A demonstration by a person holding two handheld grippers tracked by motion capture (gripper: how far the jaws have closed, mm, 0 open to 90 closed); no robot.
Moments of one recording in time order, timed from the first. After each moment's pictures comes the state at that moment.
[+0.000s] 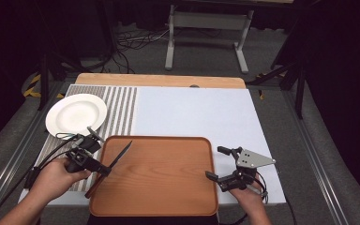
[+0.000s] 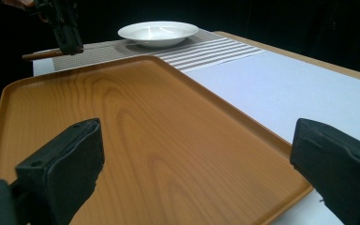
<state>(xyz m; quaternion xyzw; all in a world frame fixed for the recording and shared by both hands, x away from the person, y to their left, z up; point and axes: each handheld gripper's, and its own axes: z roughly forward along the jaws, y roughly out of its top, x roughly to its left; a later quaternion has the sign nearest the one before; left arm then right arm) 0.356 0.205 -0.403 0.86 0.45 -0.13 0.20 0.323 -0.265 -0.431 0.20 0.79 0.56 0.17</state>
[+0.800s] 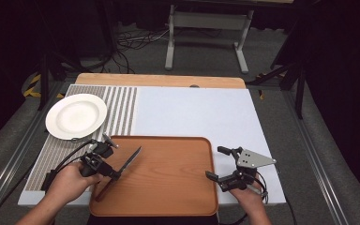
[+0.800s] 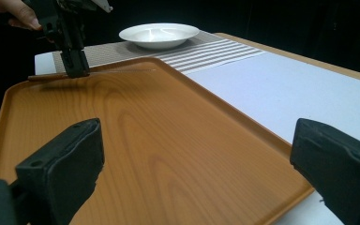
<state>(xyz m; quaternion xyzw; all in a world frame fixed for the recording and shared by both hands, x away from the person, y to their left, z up) 0.357 0.178 -0.427 0.86 0.46 -0.13 0.17 0.323 -0.265 -0.431 0.20 0.78 0.56 0.17</state>
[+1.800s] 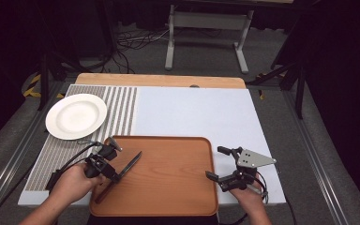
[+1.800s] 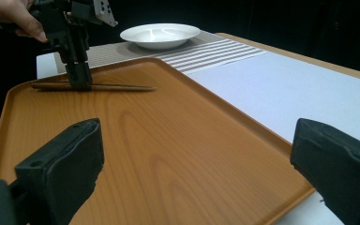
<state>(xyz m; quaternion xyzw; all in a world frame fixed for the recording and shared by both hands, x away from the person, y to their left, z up) 0.361 0.170 -0.440 0.87 0.46 -0.13 0.13 0.324 -0.266 -0.432 0.20 0.78 0.56 0.17</state>
